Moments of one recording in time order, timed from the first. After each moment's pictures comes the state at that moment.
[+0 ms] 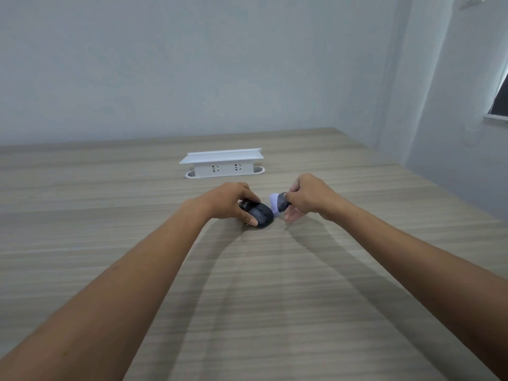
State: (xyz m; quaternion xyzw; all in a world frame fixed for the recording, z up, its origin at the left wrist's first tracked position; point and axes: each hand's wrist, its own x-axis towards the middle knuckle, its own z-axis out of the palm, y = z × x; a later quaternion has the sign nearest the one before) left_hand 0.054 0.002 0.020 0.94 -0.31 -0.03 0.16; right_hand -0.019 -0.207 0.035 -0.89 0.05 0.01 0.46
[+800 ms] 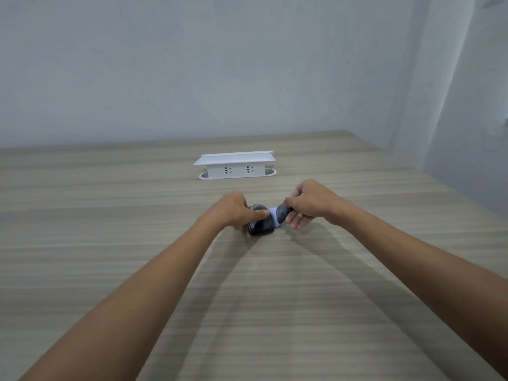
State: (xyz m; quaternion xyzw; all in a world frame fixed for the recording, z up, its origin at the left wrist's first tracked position) left_hand 0.019 0.002 0.014 0.96 -0.08 -0.05 0.26; right_hand -0.023 -0.194 0.033 -0.89 0.00 0.04 0.46
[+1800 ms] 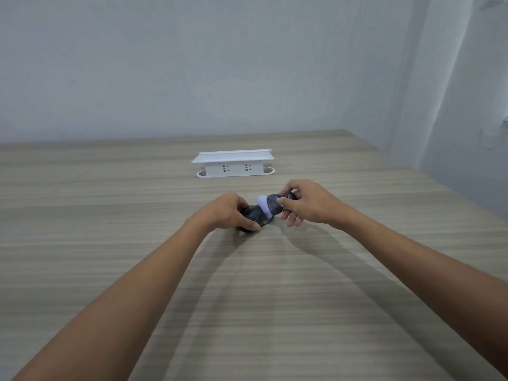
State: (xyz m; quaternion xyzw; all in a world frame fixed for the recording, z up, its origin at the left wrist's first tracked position) left_hand 0.027 0.019 0.005 0.94 -0.14 -0.10 0.31; right_hand -0.019 -0.199 0.019 -0.89 -0.10 -0.03 0.44
